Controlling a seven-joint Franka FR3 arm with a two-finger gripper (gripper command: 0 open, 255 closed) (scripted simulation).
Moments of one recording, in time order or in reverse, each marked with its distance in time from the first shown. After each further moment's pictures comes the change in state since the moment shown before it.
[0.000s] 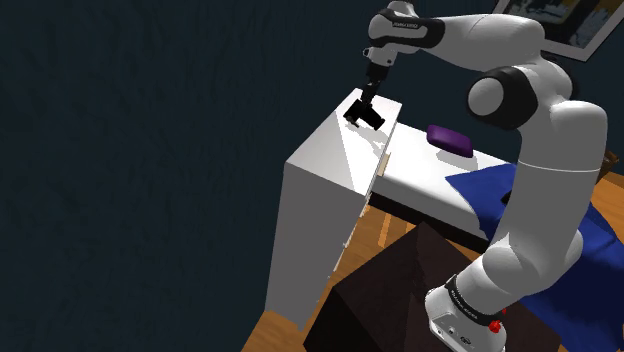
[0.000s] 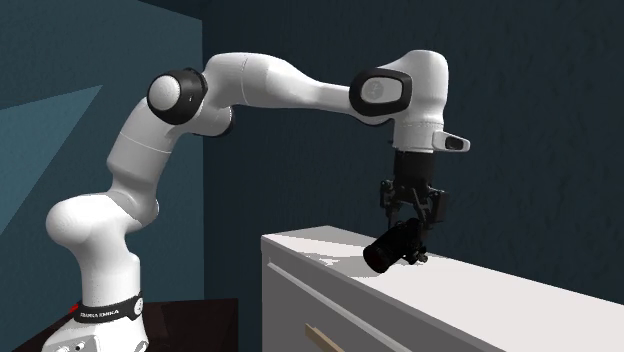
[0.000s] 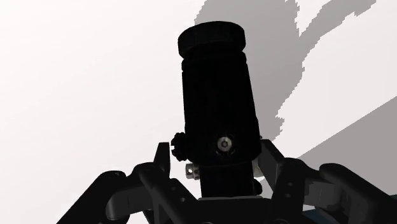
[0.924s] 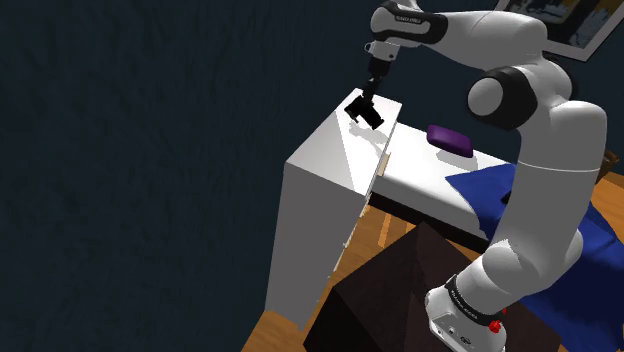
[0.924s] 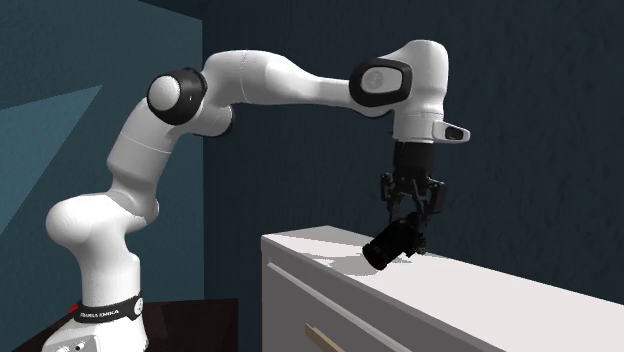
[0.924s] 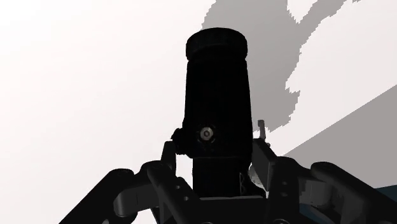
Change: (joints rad) arm -0.003 0.002 0.000 0.049 0.000 -0.048 0.004
